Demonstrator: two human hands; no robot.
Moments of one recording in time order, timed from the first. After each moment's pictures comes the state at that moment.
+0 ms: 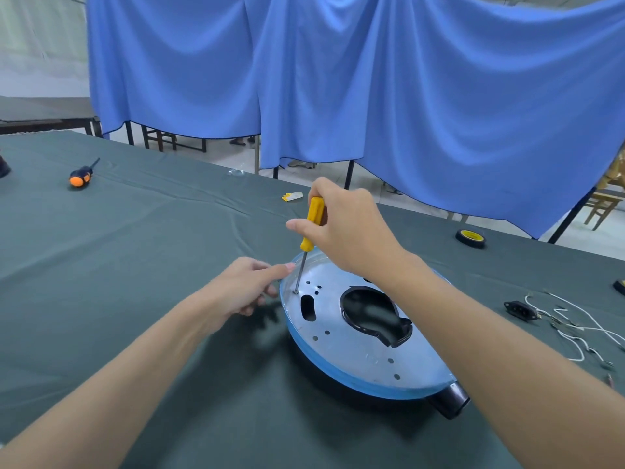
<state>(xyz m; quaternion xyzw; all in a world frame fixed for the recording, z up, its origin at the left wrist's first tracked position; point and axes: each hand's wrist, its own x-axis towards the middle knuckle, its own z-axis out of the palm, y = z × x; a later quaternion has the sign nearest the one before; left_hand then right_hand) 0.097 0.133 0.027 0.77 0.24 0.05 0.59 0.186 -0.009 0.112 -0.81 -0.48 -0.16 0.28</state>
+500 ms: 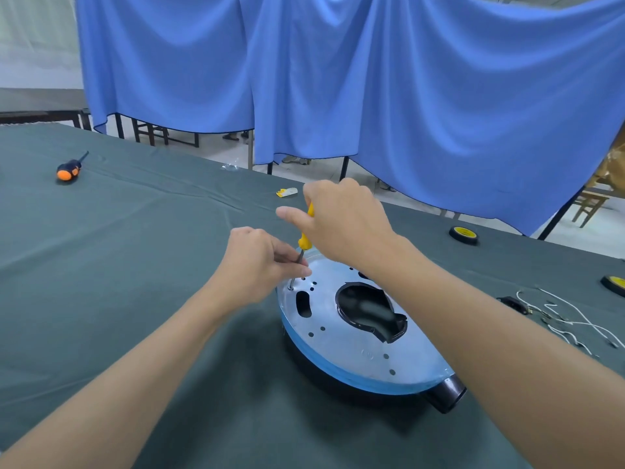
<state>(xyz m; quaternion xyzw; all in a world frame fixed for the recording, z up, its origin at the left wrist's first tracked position) 0.105 0.114 0.048 0.90 0.07 0.26 0.35 0.178 -0.001 0.123 -0.88 -0.42 -0.20 0.11</state>
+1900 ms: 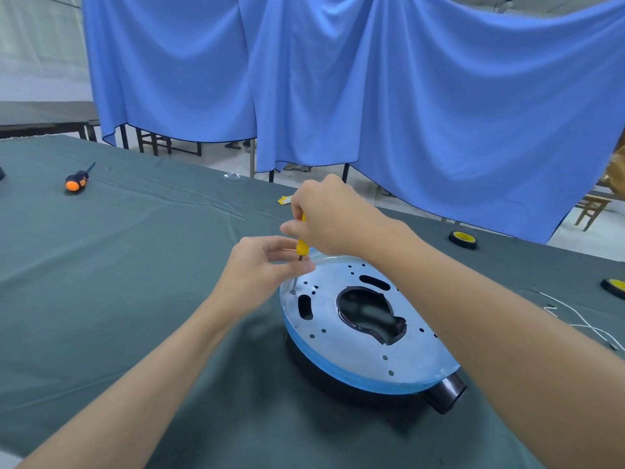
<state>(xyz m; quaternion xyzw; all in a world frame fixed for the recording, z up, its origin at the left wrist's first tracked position) 0.095 0.108 0.047 0.79 0.08 0.25 0.55 0.176 0.004 0.142 -0.86 -0.49 -0.11 0.08</state>
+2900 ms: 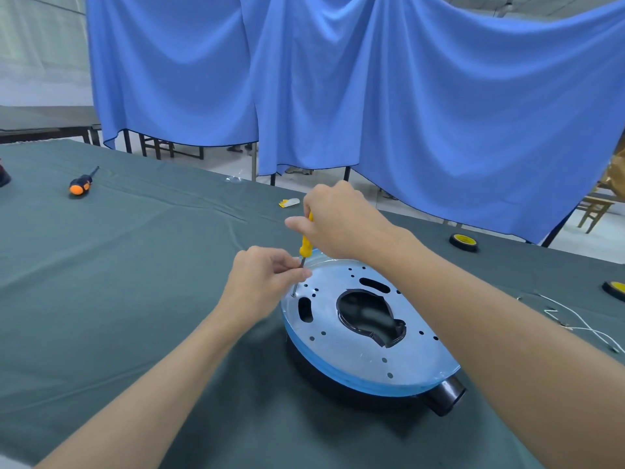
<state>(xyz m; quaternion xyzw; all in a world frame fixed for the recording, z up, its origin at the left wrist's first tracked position) 0.098 0.102 0.039 0.83 0.12 0.30 0.46 0.178 -0.002 0.141 -0.87 -0.47 -0.13 0.09</state>
